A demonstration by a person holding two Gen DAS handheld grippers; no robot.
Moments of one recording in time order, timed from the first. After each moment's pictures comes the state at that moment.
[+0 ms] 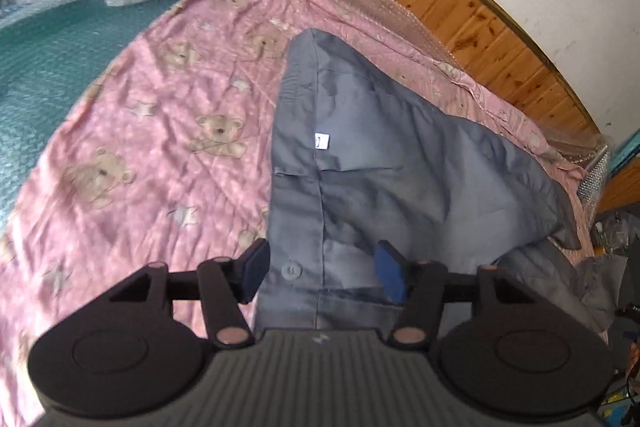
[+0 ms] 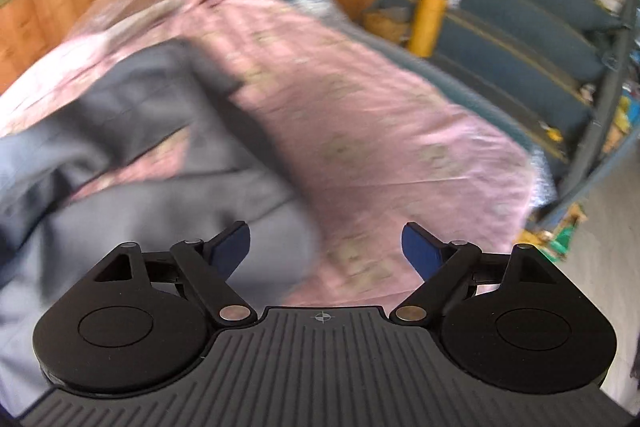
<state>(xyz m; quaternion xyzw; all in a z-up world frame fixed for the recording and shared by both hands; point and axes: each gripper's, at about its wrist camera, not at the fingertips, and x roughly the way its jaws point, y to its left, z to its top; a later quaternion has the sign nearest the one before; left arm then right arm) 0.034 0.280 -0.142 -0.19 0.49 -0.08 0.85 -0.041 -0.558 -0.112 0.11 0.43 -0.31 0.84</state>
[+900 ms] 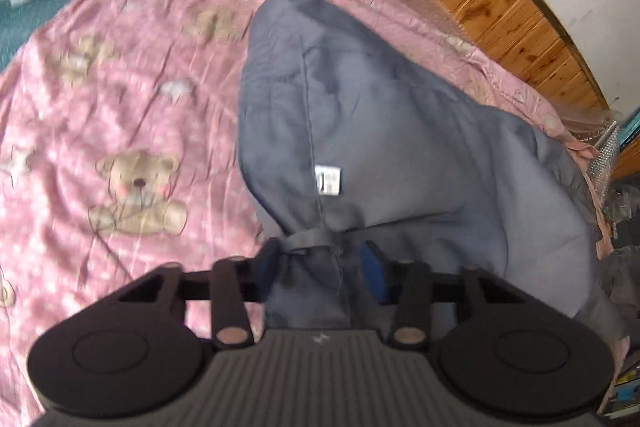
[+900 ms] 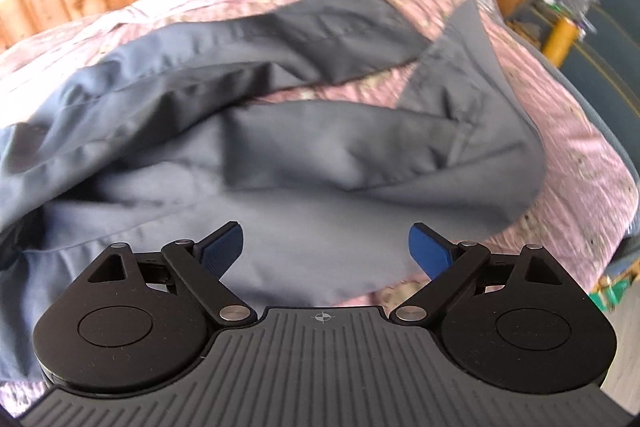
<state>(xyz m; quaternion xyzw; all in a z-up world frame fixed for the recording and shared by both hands) 0.125 0.266 -0.204 -0.16 0.47 -0.14 0.86 -0.023 -0.407 -0.120 0.07 0.47 -0.15 0.87</state>
